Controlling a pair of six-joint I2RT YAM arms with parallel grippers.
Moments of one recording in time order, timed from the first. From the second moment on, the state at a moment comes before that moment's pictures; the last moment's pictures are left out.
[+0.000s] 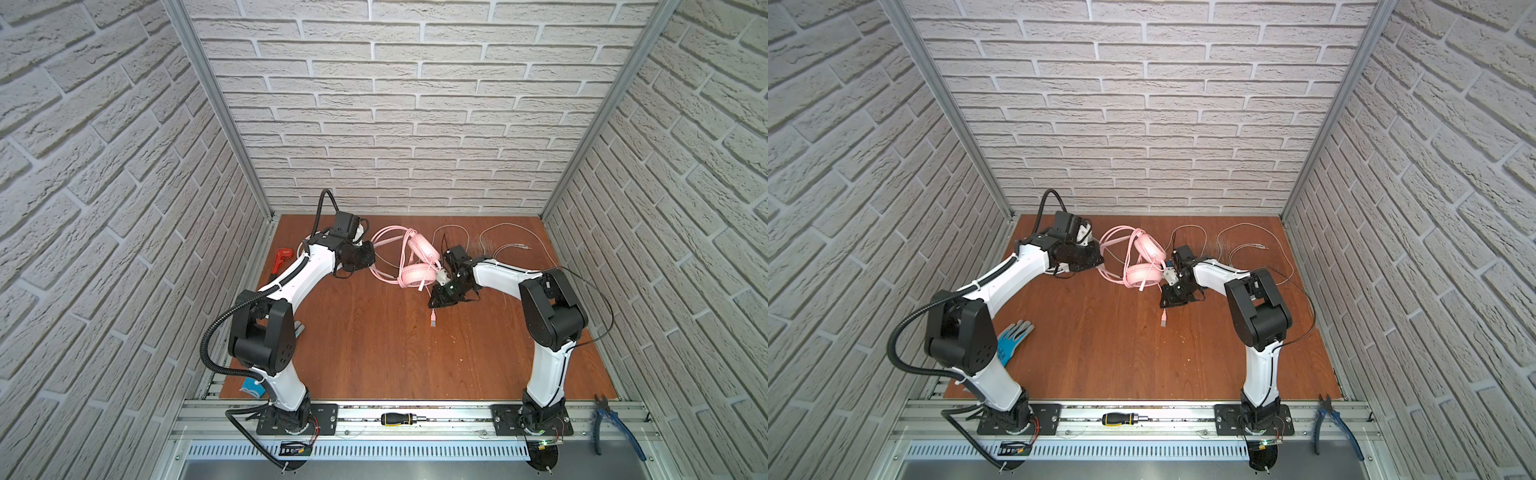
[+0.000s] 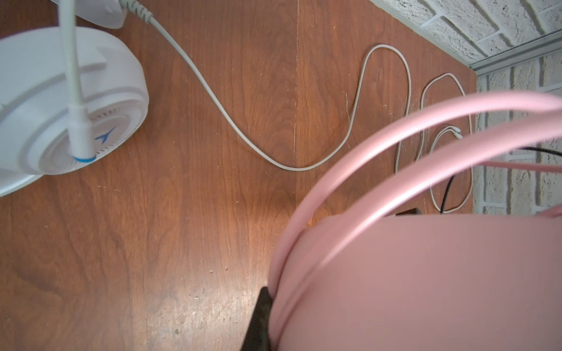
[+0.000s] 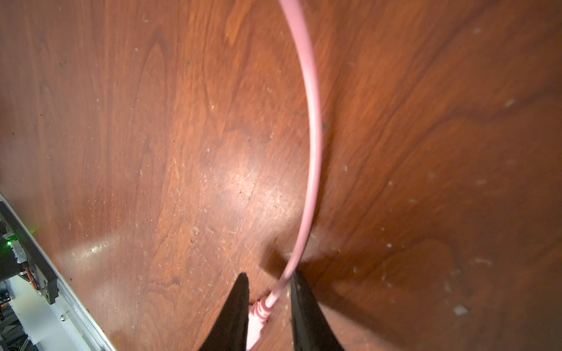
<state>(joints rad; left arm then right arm) -0.34 1.70 1.39 -0.64 0.28 -0.54 0.36 1.95 1.25 -0.68 -0.44 0.11</state>
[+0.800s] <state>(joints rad) -0.31 1.70 1.34 -0.63 0.26 -0.57 0.47 1.88 1.21 -0.76 -0.14 0.23</state>
